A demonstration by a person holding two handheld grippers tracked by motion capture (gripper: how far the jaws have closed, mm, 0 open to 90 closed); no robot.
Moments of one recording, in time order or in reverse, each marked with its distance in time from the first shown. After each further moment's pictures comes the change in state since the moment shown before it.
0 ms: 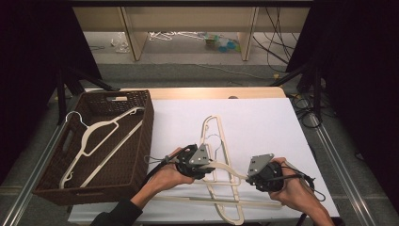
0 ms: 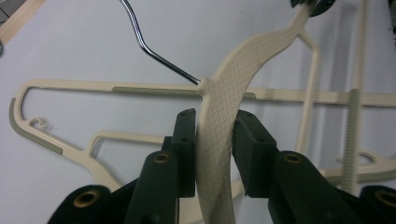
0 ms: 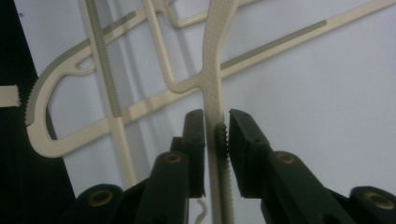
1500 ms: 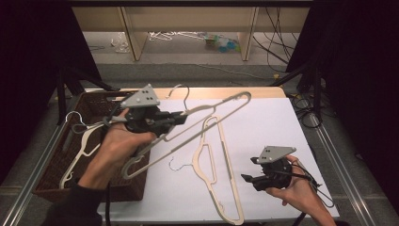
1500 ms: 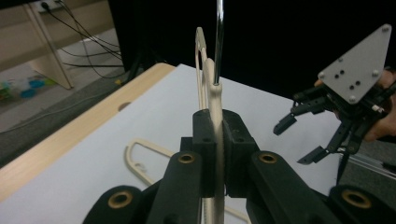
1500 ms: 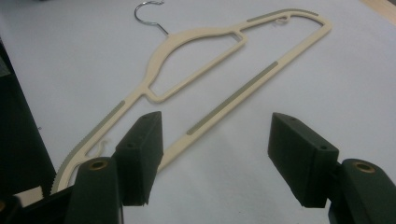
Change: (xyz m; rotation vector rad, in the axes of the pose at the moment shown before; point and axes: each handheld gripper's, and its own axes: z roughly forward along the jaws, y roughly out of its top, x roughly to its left) left arm 0.054 0.061 -0.176 -0.306 0.149 -0.308; right arm -0.006 -0.006 -0.017 -0.260 -0.033 0.277
